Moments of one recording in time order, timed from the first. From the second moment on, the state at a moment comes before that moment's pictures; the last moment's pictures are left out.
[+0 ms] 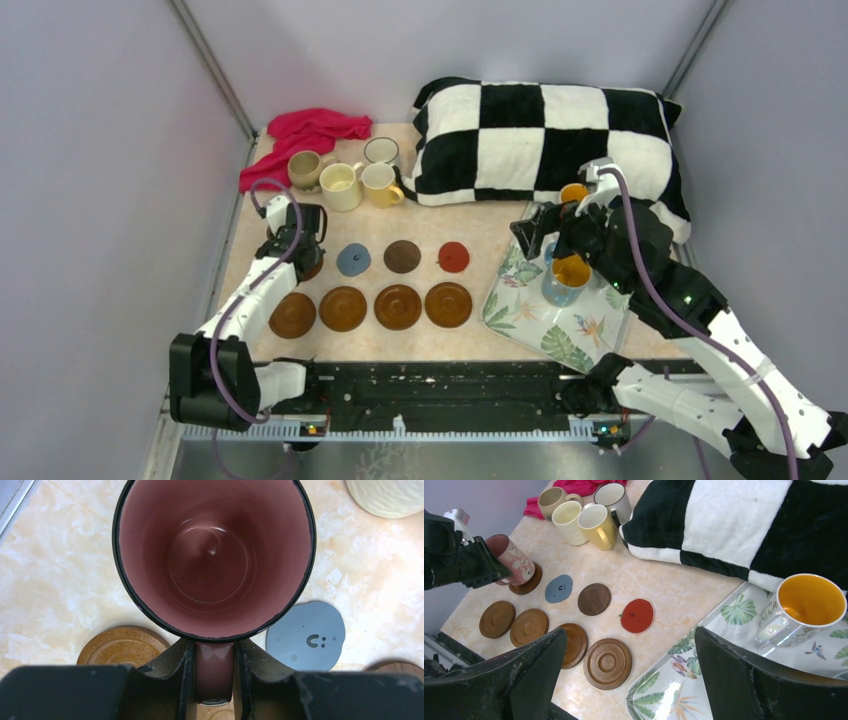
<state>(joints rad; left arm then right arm) -0.13 1.20 0.77 -0.48 -0.51 -0.63 0.74 0.77 1.10 -0.57 0.23 0.29</state>
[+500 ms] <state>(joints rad) -0.12 1.22 0.75 -0.43 -0.50 -0.65 0.74 0.77 1.10 -0.57 0.22 0.29</state>
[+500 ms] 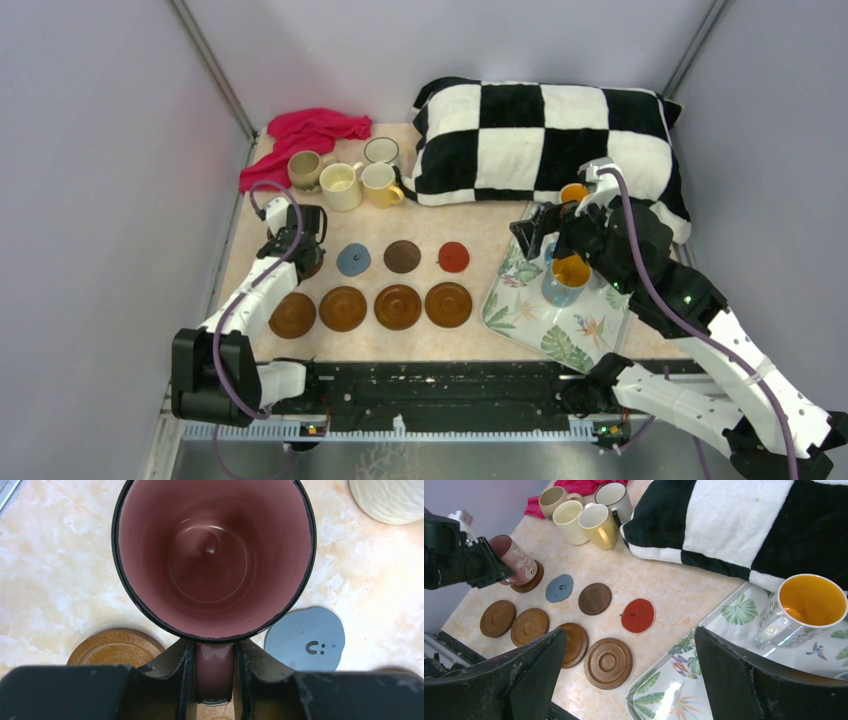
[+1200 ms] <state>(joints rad) -0.11 1.19 0.72 -0.43 -0.49 -0.69 0.74 0.77 1.10 -0.57 0.22 0.29</state>
